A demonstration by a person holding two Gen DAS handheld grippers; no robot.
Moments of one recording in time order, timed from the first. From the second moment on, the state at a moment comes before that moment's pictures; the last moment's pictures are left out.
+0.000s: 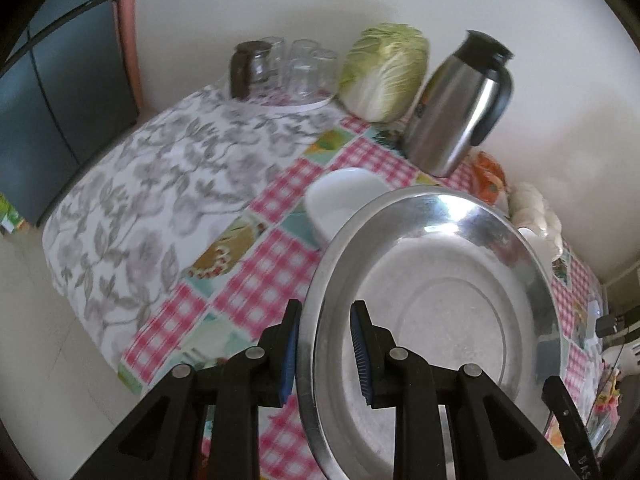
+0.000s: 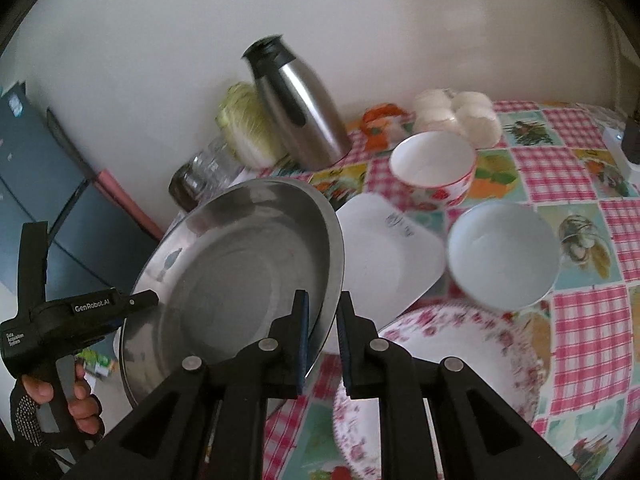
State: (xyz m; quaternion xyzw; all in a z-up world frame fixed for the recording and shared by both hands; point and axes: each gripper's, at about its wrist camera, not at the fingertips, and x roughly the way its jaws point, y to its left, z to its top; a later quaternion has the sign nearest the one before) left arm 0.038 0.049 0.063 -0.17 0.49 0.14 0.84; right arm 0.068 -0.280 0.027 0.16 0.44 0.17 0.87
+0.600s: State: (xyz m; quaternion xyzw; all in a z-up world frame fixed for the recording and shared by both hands) left arm 0.103 -0.011 0.011 -0.13 0.53 0.10 0.83; right arm 0.113 -0.336 -0.015 0.20 0.46 0.11 0.86
